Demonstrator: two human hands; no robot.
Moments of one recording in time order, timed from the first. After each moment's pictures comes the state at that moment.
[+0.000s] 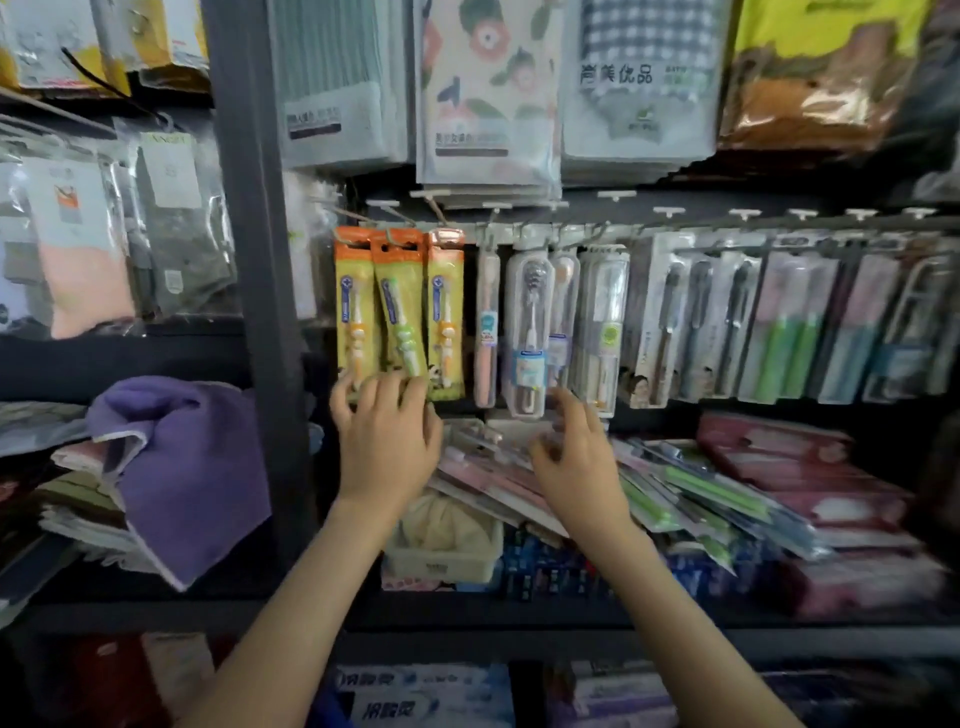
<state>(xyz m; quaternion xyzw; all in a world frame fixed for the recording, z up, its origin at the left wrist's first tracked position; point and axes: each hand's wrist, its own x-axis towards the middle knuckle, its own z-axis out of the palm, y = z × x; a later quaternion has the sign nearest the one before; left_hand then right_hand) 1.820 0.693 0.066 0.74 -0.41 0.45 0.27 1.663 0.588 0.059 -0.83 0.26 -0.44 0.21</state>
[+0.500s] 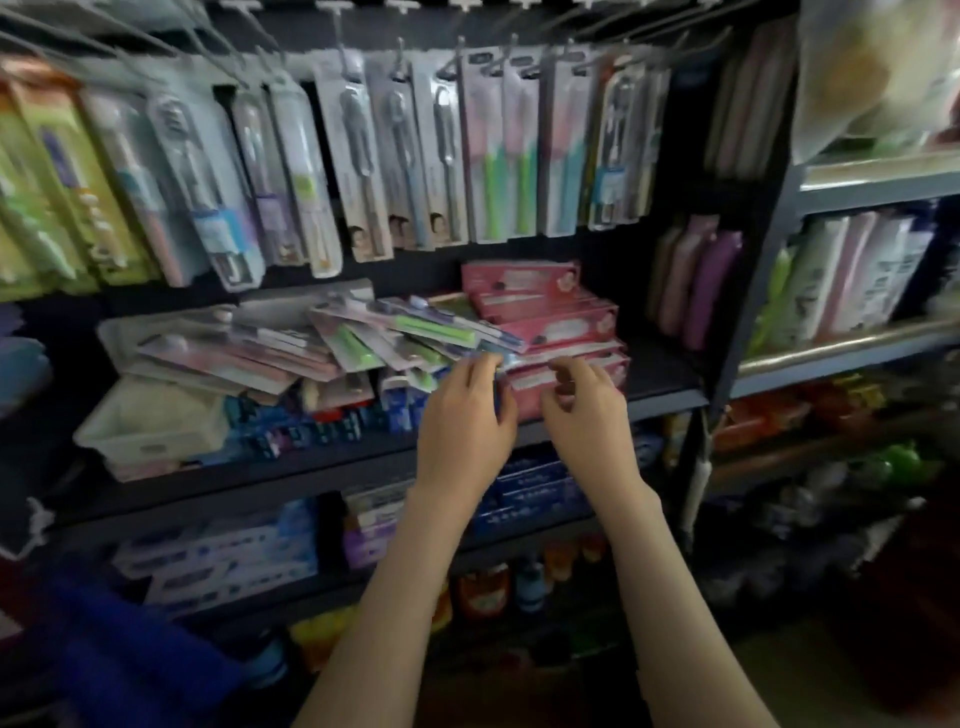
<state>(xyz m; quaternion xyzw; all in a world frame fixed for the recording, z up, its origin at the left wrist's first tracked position) 1.471 0.550 -0.027 0.71 -0.58 0.15 0.37 1.361 0.491 -0.028 -0.77 0.42 -0.42 0.24</state>
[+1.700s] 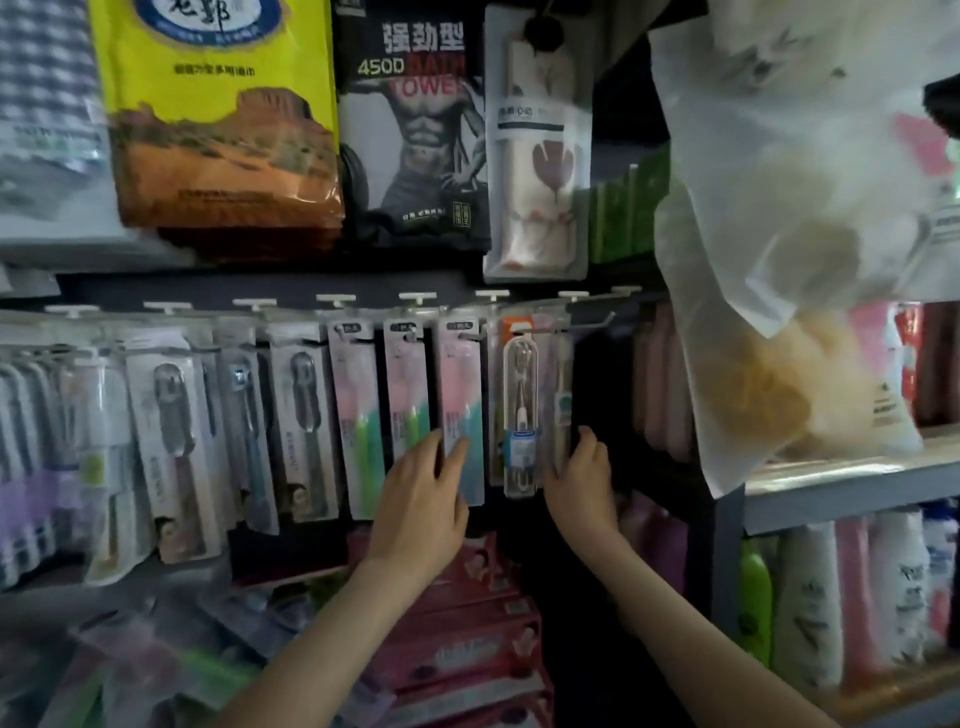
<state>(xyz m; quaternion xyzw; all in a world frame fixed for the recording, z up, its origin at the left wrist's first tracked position) 1.480 0.268 0.086 0.72 -0.58 0.31 0.23 1.350 0.145 0.081 -0.73 0.43 -0.50 0.18</state>
